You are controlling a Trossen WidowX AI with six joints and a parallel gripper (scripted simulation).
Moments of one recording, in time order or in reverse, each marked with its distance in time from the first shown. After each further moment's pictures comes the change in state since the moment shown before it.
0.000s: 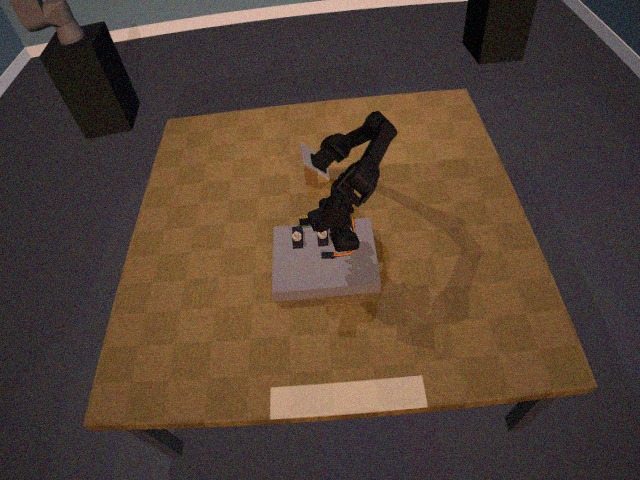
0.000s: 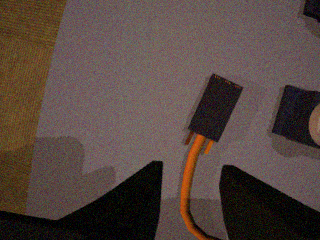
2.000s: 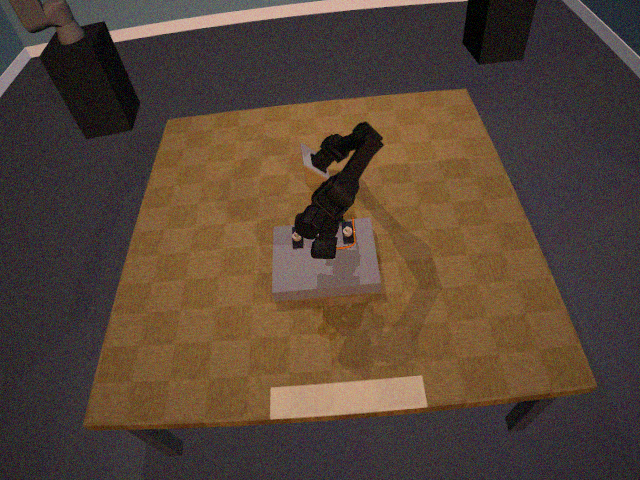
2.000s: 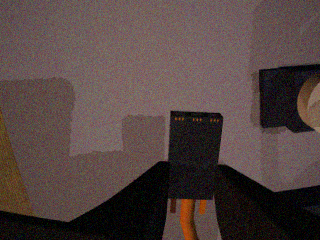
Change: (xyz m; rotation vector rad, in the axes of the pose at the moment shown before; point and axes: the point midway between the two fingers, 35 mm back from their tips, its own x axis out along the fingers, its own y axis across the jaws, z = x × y) arm 0.018 -0.008 0.019 0.373 0.166 -0.096
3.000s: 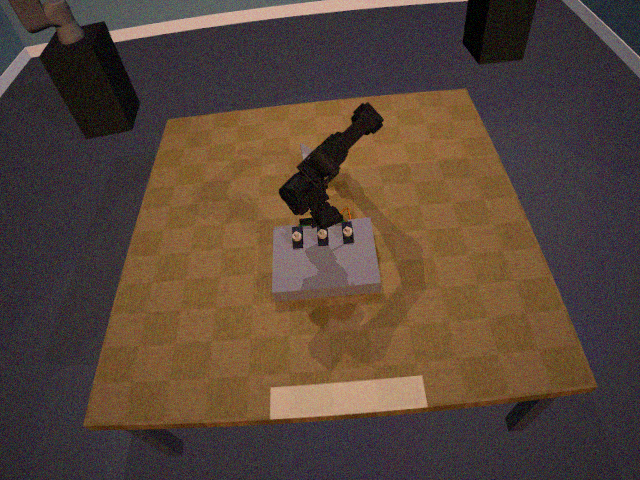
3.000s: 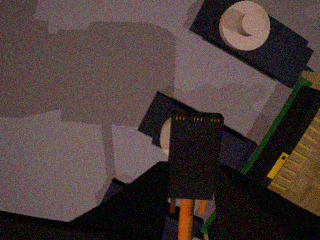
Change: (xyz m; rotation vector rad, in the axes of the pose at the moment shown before) arm -0.041 -0.060 0.035 -0.590 -0.020 0.004
